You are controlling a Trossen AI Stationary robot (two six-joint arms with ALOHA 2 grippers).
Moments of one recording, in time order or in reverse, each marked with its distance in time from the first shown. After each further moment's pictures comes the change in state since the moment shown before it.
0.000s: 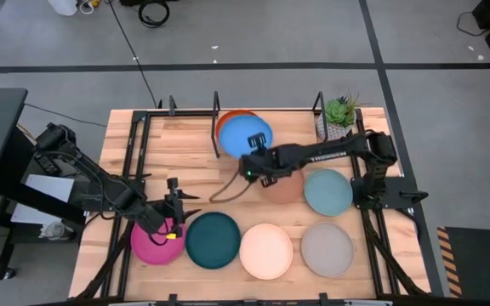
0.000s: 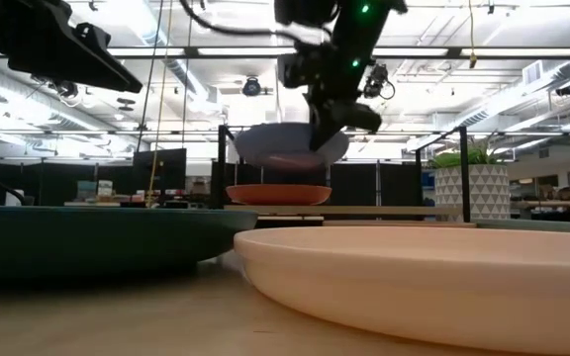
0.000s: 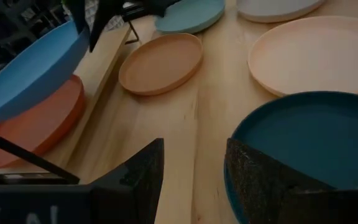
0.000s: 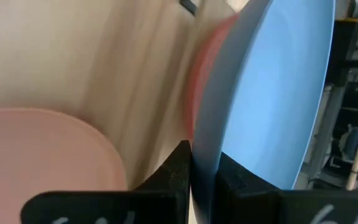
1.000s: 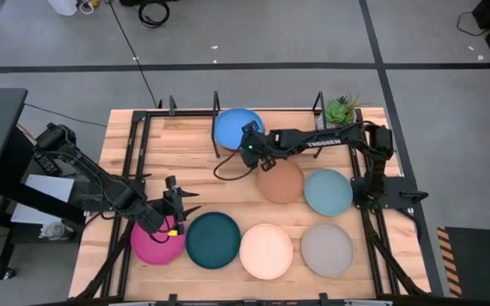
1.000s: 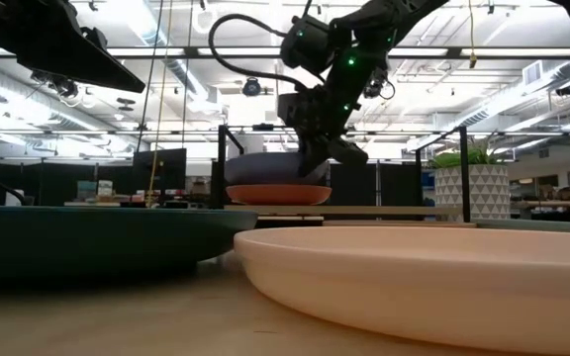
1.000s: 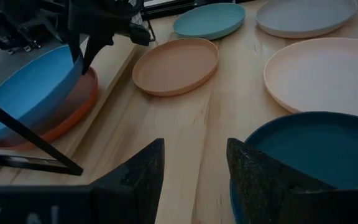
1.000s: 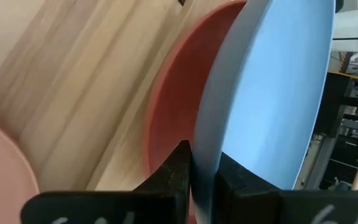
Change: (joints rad) left arm 0.001 0.000 0.000 0.002 -0.051 -0.106; right arm -0.197 0.007 -0.138 0.346 -0.190 -0.427
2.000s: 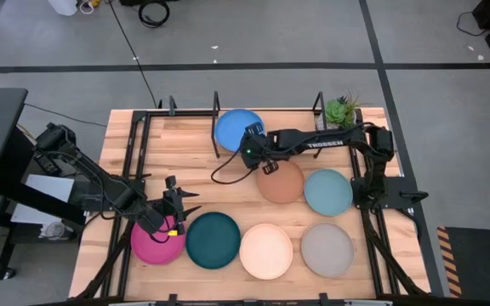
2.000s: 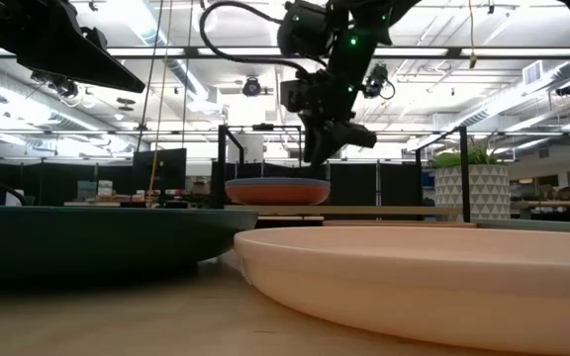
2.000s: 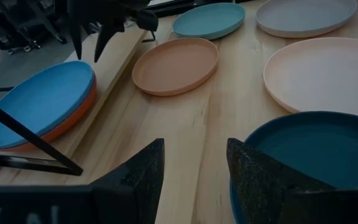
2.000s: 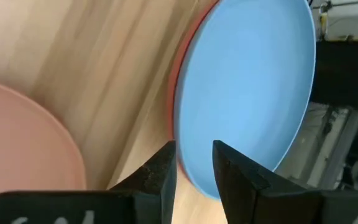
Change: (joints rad) left arm 0.000 0.000 0.000 0.000 0.002 0.001; right arm 0.051 -0.003 0.103 -0.242 0.045 0.195
